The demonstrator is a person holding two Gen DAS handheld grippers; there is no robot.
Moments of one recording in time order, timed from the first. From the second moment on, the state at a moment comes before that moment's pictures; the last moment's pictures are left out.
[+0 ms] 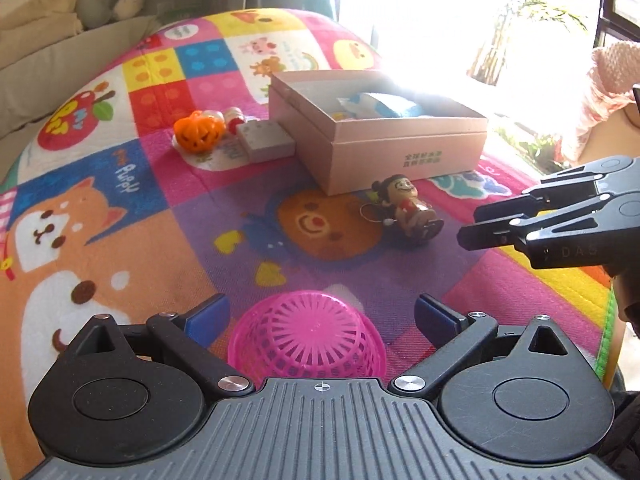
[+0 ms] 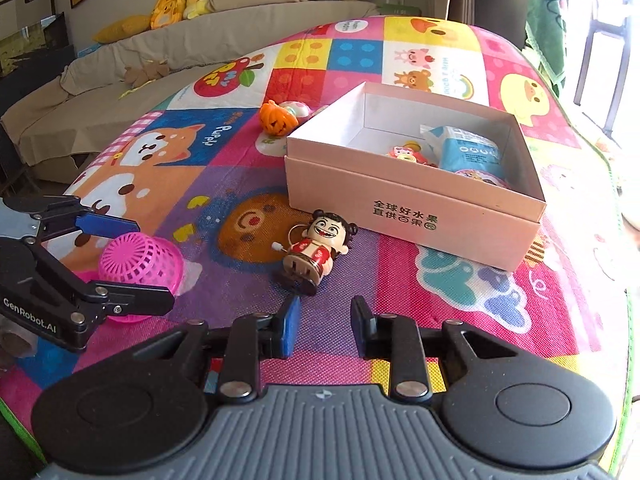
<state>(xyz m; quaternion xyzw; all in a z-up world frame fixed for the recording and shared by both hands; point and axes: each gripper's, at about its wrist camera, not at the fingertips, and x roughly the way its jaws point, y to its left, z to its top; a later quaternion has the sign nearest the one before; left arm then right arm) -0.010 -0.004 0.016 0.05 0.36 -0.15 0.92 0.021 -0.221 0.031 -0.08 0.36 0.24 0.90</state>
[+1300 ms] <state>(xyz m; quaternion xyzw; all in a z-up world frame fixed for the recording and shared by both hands) -0.017 -0.025 0.055 0.08 0.31 -0.15 0.94 0.013 -0.266 0.076 0.01 0.31 0.22 0.92</state>
